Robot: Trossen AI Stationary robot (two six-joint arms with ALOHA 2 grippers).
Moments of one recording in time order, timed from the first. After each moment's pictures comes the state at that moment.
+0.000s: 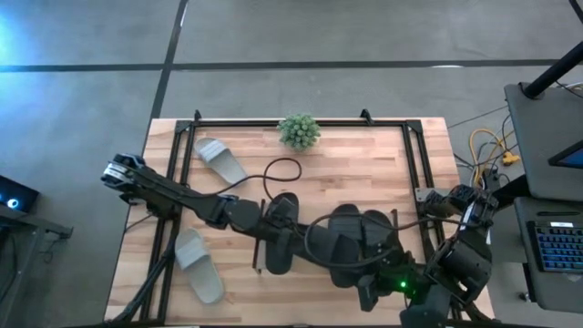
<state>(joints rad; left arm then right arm) -0.33 1.55 1.18 0.34 -0.08 -1.17 0.87 1.89 2.34 -1.41 0.78 1.76</state>
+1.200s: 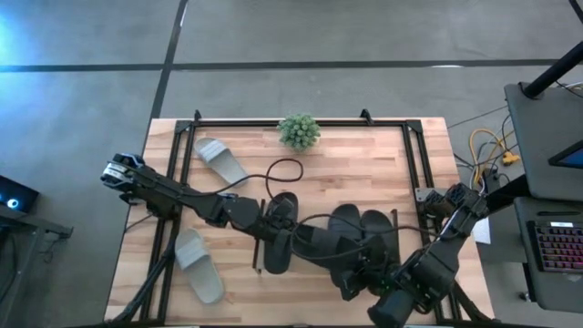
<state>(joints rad) -0.34 1.54 1.18 0.35 0.02 -1.17 0.81 1.90 2.12 -1.50 0.61 1.96</state>
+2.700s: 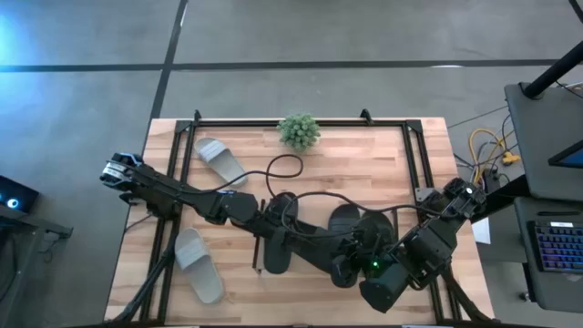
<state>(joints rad) -0.31 1.53 1.19 0.38 0.05 -1.12 0.71 1.88 2.23 -1.48 0.60 1.71</state>
